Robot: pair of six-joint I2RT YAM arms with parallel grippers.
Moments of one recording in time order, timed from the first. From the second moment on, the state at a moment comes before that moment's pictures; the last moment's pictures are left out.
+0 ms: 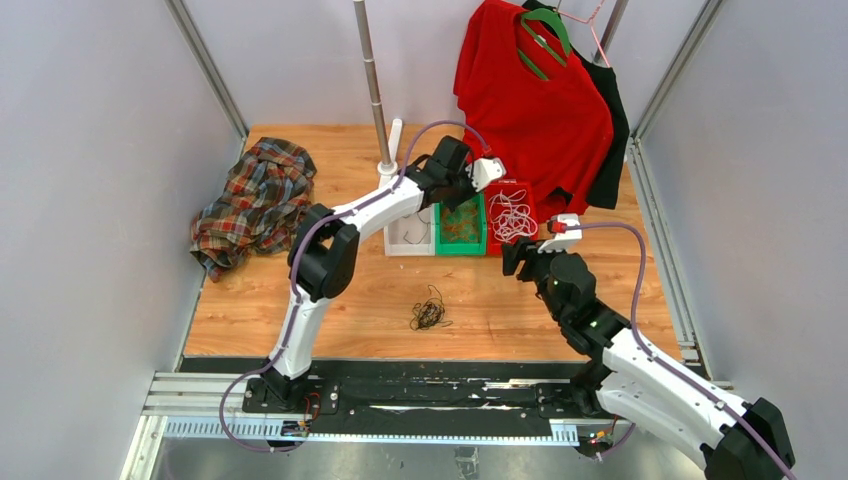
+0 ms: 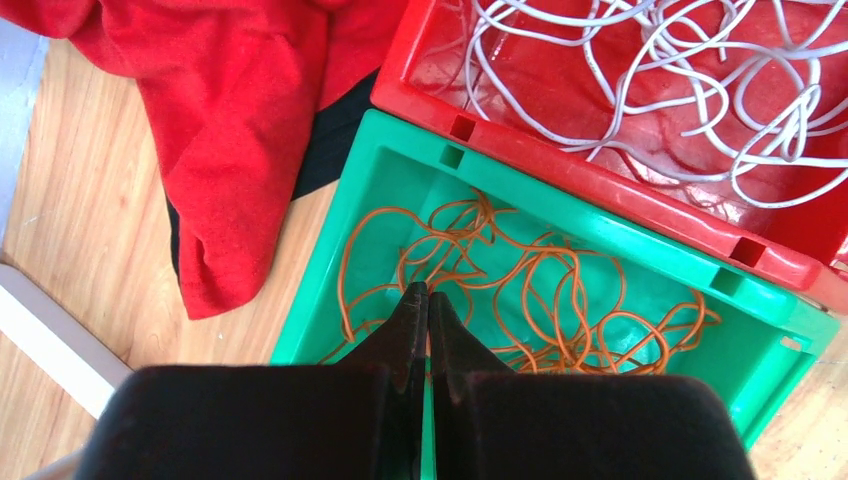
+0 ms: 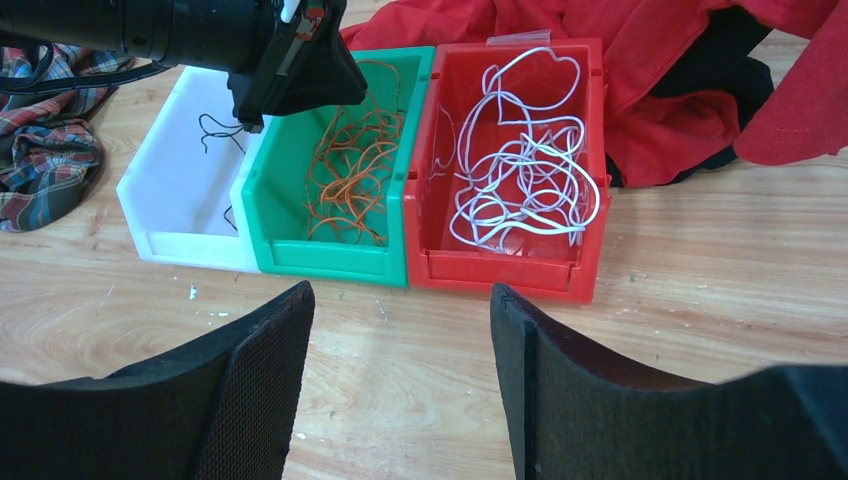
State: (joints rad) left arm -0.67 2.21 1.85 -0.37 0.13 0.52; right arm 0.66 0.74 0.39 0.16 0.40 0.30
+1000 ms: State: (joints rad) left arm -0.63 1.78 1.89 -0.85 0.07 0.47; right arm 0.65 0.77 0.48 0.05 0.40 0.28
